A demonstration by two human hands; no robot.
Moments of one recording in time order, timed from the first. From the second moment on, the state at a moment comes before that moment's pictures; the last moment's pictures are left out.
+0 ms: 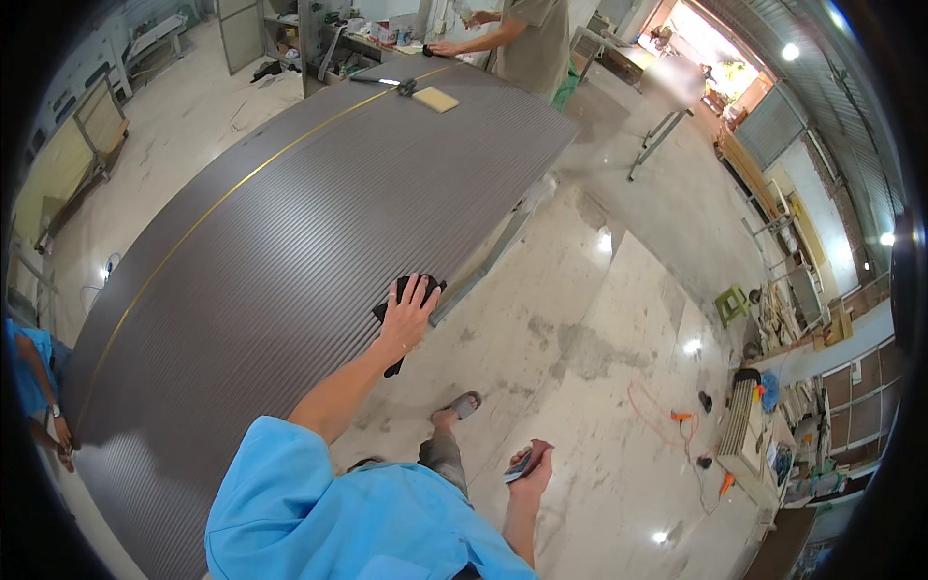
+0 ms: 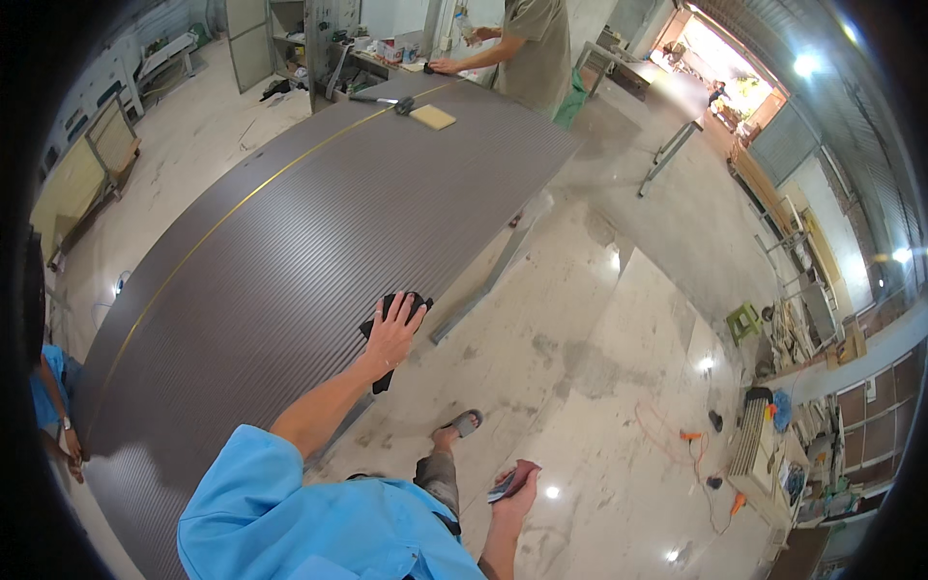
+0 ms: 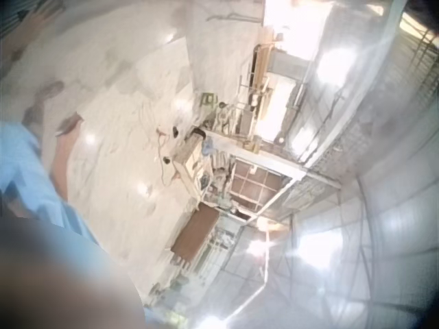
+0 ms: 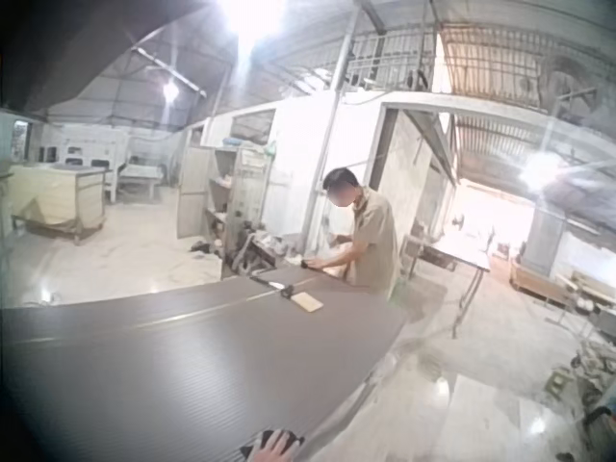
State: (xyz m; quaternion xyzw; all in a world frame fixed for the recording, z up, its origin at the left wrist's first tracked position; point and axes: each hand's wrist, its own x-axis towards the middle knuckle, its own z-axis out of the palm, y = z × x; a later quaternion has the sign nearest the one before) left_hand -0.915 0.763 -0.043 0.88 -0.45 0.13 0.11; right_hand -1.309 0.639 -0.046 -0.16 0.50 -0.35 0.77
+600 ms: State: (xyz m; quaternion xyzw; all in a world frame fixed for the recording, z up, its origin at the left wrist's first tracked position) left_hand -0.618 0.217 -0.032 0.89 -0.43 0.10 0.09; right_hand -0.993 0.042 -0.011 -0.25 0.47 -0.34 0.78
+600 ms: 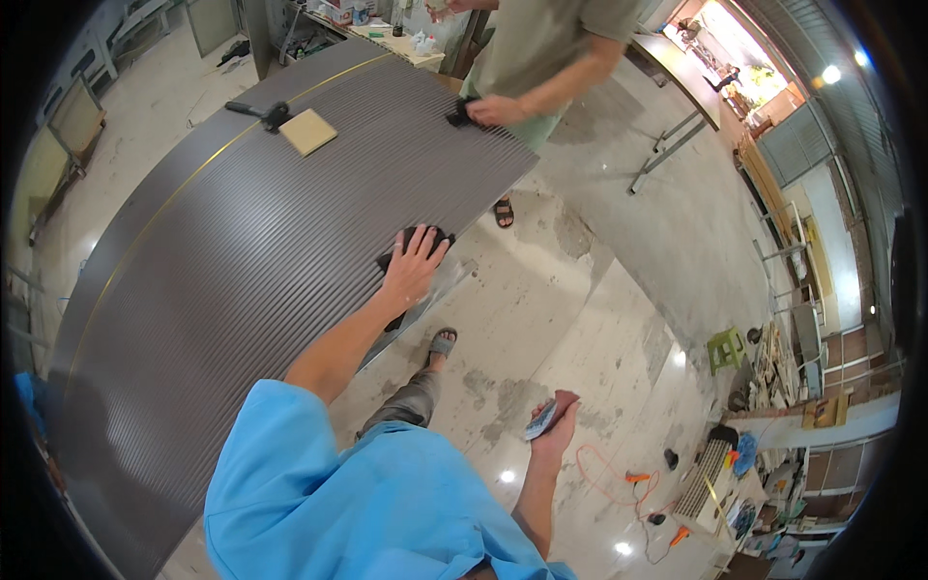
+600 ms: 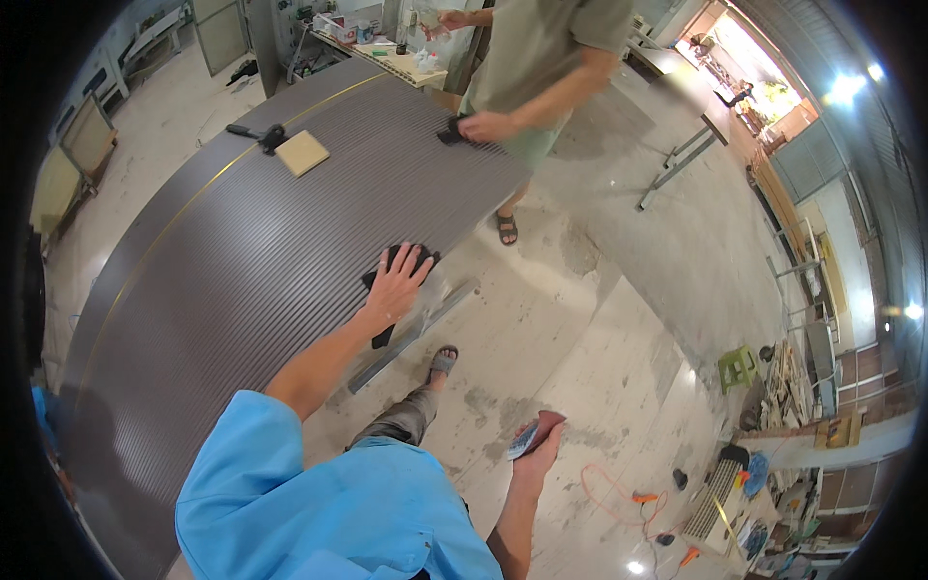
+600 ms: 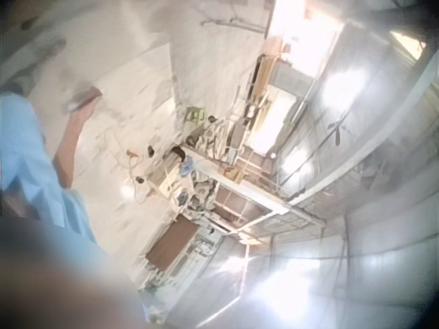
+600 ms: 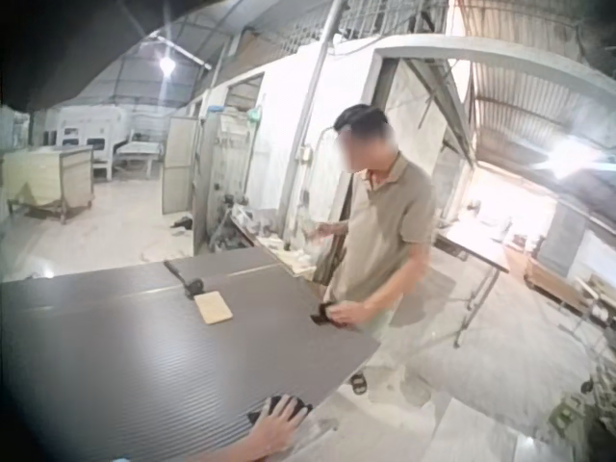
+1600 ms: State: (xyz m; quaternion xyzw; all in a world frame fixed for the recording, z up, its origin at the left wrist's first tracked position) left_hand -0.477 -0.008 0.013 0.95 -0.27 0.04 0.14; right_hand -0.621 -0.339 -0.023 -0.80 0.27 -0.03 0.54
